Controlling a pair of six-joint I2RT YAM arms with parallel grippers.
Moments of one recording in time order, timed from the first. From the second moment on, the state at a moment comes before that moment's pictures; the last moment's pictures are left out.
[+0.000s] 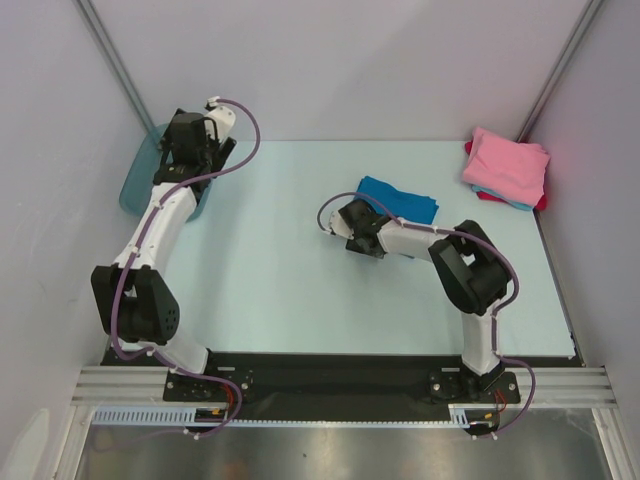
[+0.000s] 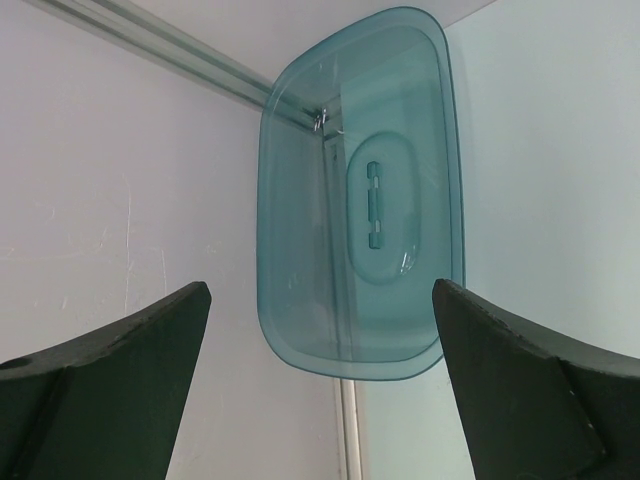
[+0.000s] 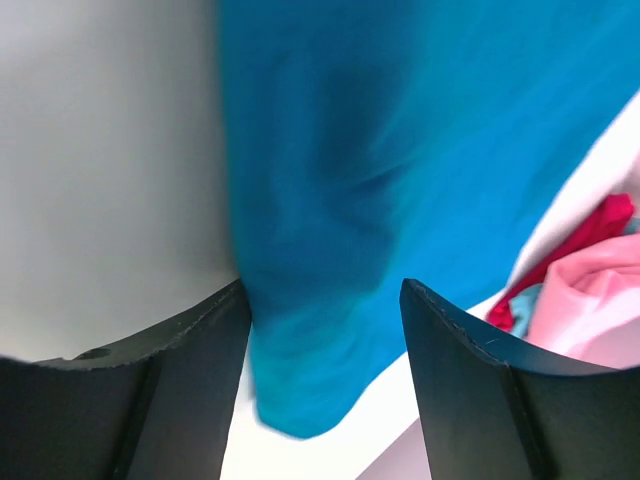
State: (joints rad) left arm -0.09 1.60 1.48 -0.28 -0.34 0.63; right arm 0.66 1.97 1.26 -0.34 0.45 -0.72
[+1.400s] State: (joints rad) left arm -0.12 1.67 1.58 -0.26 -0.33 0.66; right arm 0.37 2.04 1.69 -0.15 0.59 -1.16
